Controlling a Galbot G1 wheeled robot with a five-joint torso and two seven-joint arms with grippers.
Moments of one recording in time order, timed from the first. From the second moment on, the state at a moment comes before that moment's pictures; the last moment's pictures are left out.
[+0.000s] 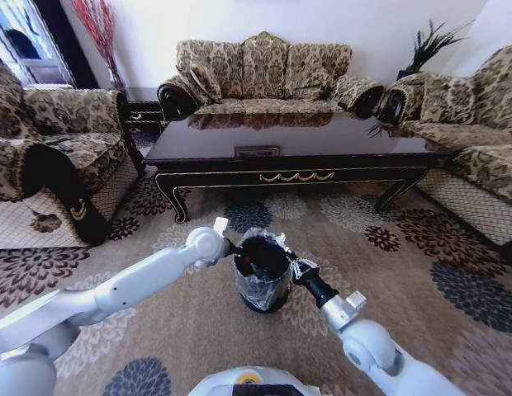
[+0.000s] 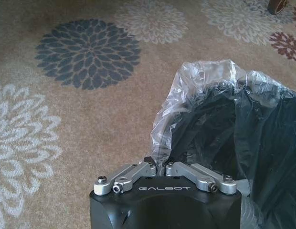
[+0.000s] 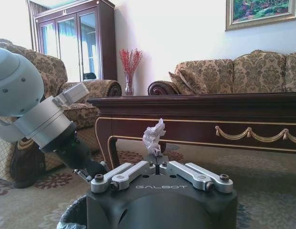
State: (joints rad) left arm 0.23 -0.93 0.58 -1.82 -1.72 0.74 -0.83; right arm -1.50 0.80 0.26 2.19 0.52 0.14 0.07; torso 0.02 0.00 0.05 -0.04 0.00
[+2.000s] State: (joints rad) left arm 0.90 -0.68 -0.08 -1.95 -1.52 0.74 -0.71; right arm -1.39 0.96 0.27 1.92 0.56 0.06 0.26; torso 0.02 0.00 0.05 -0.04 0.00
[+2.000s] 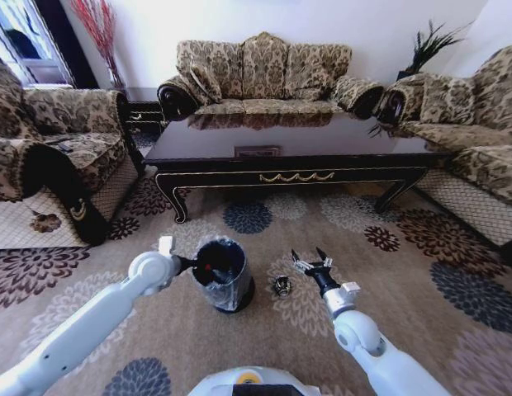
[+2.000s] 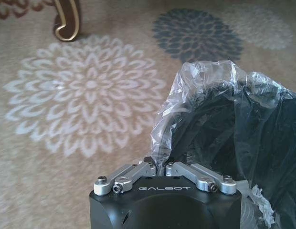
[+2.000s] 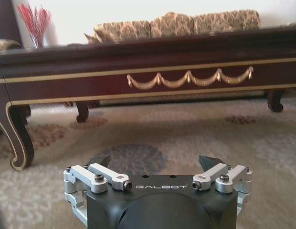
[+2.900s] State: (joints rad) left arm 1.01 -0.68 -0.13 -1.98 -1.47 0.74 -0.69; right arm -1.34 1.16 0.18 1.53 0.41 0.07 0.18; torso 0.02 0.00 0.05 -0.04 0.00
